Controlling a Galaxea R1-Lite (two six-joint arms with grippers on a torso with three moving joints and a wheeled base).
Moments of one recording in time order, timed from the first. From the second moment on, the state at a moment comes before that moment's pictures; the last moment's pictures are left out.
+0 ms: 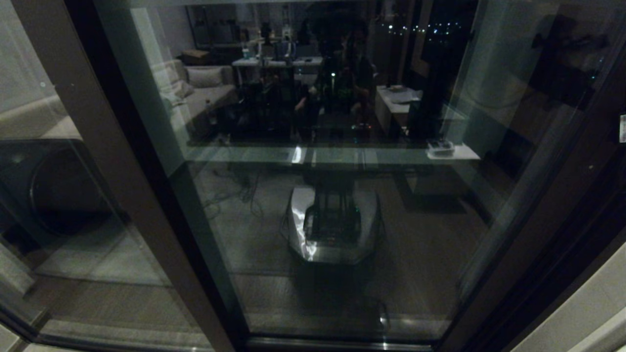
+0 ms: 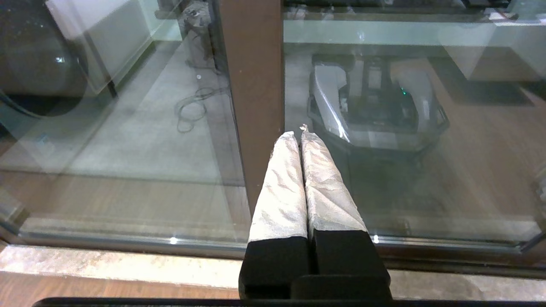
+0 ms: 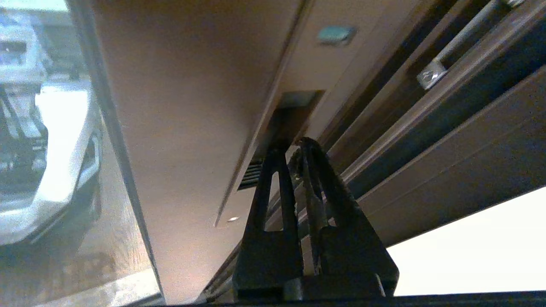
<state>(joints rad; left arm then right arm) 0.00 0.00 0.00 0.01 0.00 0.02 -0.35 1.62 -1.34 -0.10 -0.14 -0.28</state>
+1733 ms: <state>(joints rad) 0.00 0.00 0.00 0.01 0.00 0.01 -0.41 1.65 -1.35 -0.13 -0.15 -0.29</state>
